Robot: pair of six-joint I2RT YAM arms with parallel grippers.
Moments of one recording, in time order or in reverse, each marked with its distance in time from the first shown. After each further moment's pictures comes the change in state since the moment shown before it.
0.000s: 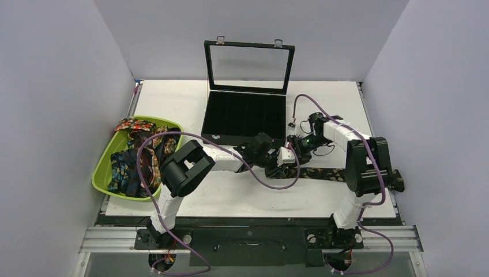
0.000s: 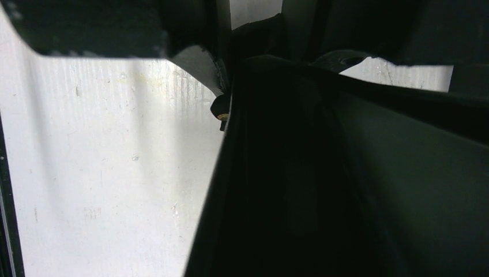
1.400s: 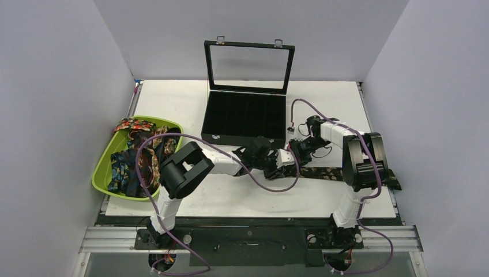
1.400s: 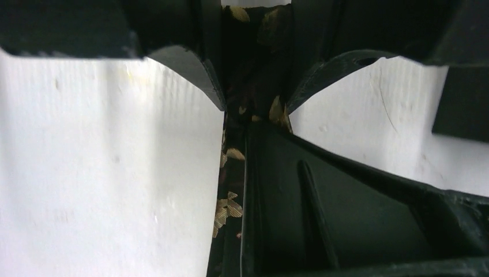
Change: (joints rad) left arm -0.022 0.005 -0.019 0.057 -0.108 -0.029; right arm -0.011 0.083 -0.017 0.051 0.108 -0.018
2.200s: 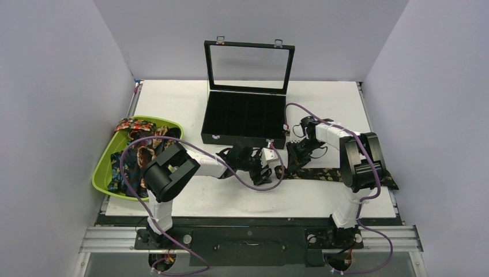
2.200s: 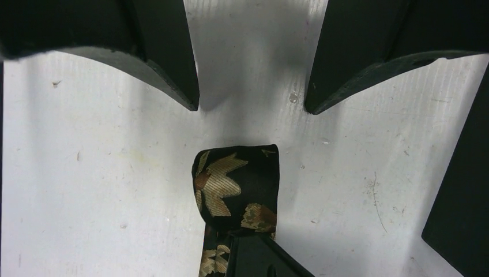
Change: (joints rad) left arm 0.085 -0.179 -0.261 0.065 0.042 -0.035; right arm 0.083 0.001 -0.007 0.022 0.137 -0.010
